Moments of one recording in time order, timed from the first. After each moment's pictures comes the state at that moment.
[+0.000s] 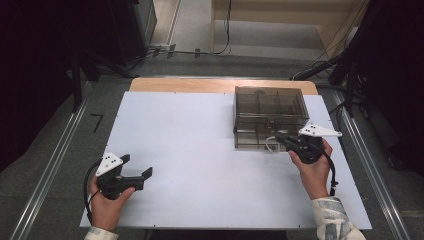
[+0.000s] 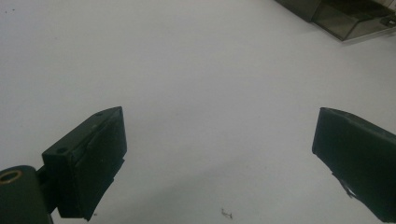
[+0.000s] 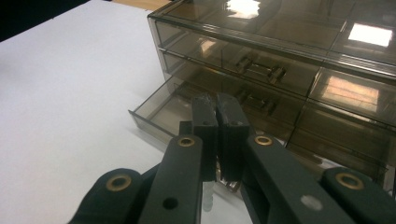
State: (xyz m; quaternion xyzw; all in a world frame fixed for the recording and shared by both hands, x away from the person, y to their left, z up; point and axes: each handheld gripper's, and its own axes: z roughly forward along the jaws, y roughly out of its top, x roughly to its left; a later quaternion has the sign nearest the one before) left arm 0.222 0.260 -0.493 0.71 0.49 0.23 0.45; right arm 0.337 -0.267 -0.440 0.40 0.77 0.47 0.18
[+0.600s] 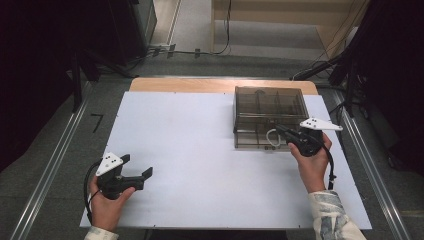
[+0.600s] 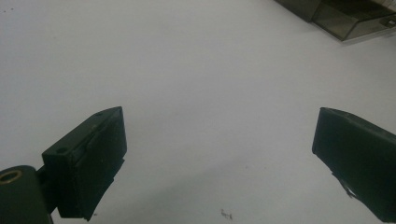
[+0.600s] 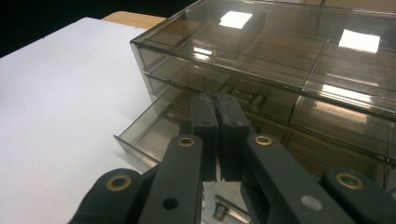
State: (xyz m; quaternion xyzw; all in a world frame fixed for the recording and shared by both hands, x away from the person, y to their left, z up) left arm 0.222 0.260 -0.493 0.71 0.49 0.23 0.45; right arm 0.352 -0.267 -0.436 0.41 0.75 0.48 0.19
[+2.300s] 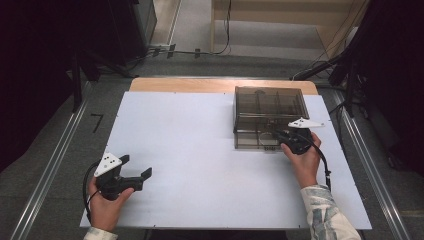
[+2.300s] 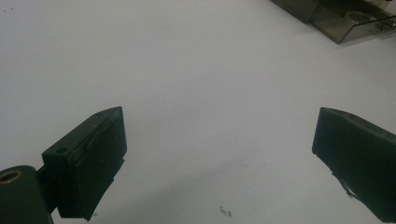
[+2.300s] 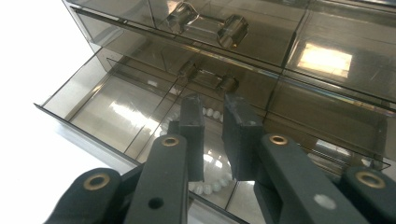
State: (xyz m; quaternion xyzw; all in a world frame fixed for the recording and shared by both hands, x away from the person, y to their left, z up) left arm 0.220 0.262 -0.493 0.71 0.49 0.22 0.46; right arm 0.379 -0.261 -0.474 0.45 0.78 0.40 0.19
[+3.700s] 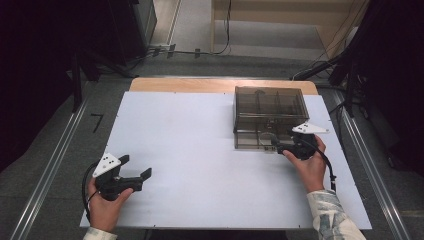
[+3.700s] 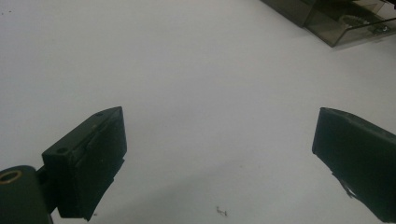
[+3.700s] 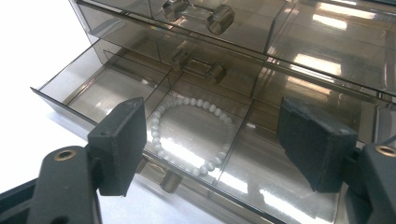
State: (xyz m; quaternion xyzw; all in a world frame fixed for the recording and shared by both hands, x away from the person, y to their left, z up) left arm 0.219 0.263 -0.491 0.70 0.49 0.22 0.46; right arm 0.367 -0.271 -0.477 0.43 0.78 0.40 0.22
